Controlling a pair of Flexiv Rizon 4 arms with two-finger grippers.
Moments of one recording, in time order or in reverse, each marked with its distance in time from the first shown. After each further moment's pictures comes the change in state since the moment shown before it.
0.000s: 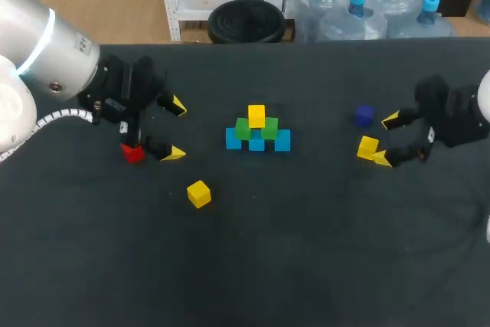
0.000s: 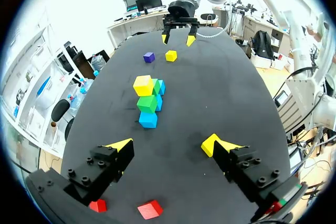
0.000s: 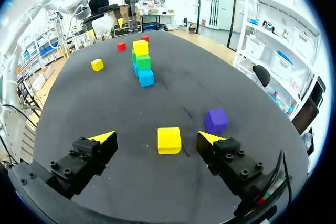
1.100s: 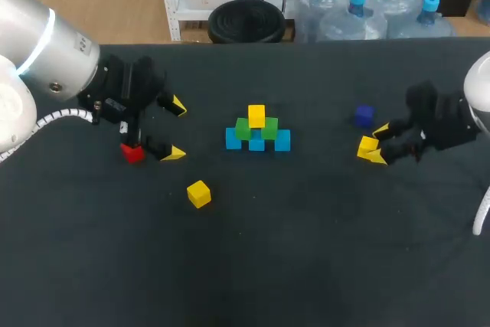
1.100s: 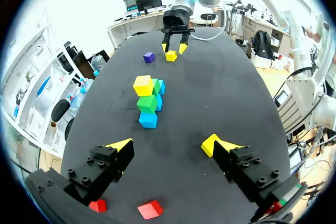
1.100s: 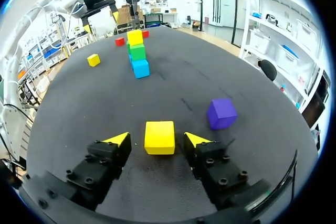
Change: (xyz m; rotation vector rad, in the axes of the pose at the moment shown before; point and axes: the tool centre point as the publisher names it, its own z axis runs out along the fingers) left arm 0.000 0.000 0.000 0.000 0.000 0.000; right arm 0.016 -0.012 0.028 -0.055 0.004 0.023
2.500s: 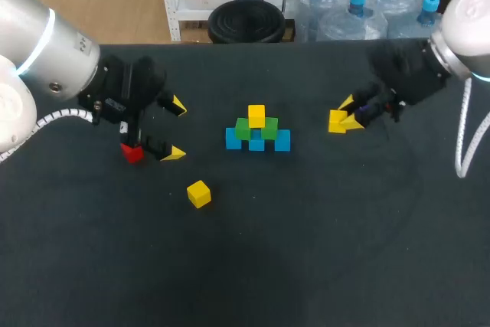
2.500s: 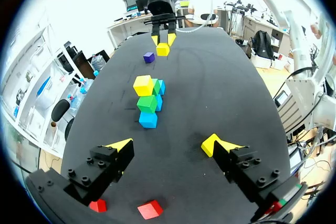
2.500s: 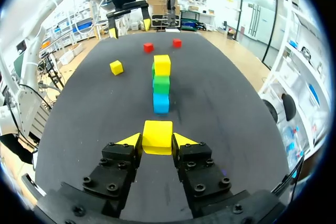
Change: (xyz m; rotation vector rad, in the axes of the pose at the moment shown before) left arm 0.000 0.000 0.000 0.000 0.000 0.000; right arm -0.092 0.012 0.005 -0.192 0.065 -0.270
